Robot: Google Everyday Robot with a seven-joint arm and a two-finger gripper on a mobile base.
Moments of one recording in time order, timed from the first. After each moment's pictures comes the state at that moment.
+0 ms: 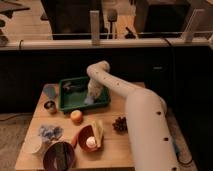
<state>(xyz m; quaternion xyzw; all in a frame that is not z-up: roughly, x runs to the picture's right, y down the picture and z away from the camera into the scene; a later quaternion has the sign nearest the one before) -0.063 0.030 0.972 -0.17 -0.26 -0.59 0.74</state>
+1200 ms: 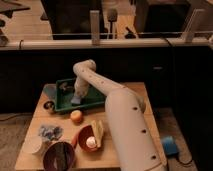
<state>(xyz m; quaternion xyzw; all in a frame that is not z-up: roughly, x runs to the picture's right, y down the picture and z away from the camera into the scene) -0.179 0.045 0.964 -0.14 -0.33 -0.65 0.67</state>
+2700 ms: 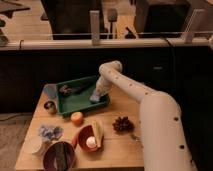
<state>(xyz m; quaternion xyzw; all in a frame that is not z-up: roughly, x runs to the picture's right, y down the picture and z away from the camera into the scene) -0.038 0.020 0.963 -0.12 -0.27 -0.56 0.77</state>
